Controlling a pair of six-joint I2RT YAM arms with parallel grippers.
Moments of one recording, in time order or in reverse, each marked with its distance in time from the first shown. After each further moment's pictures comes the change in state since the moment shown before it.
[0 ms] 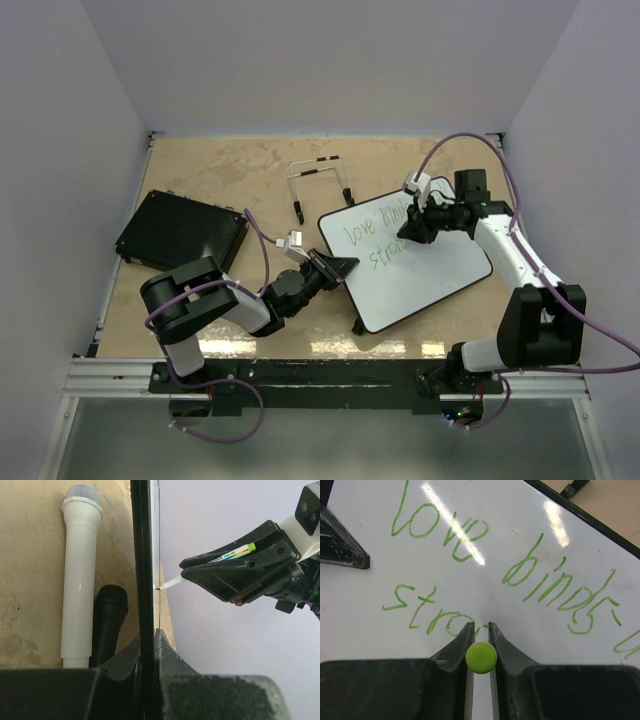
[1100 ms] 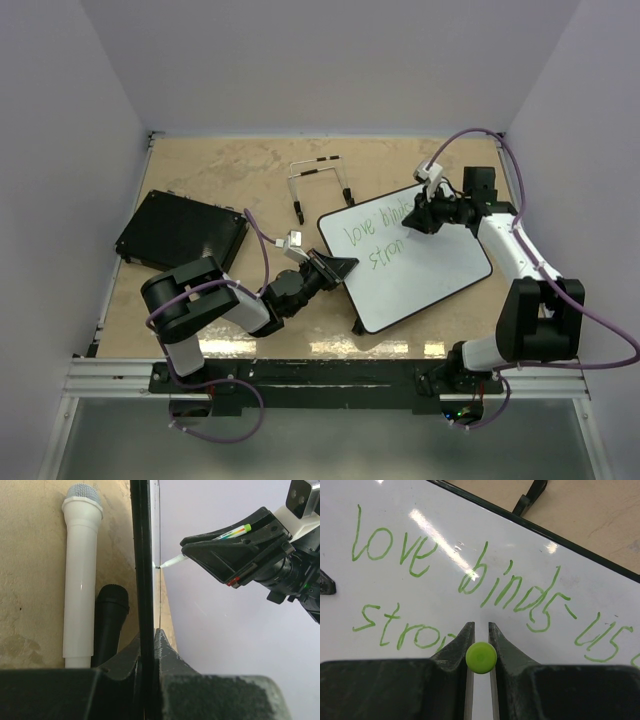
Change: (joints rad) left arm 0.005 0.005 -0.008 0.017 0.013 0.007; right arm -0.057 0.029 -0.012 0.165 0.001 0.142
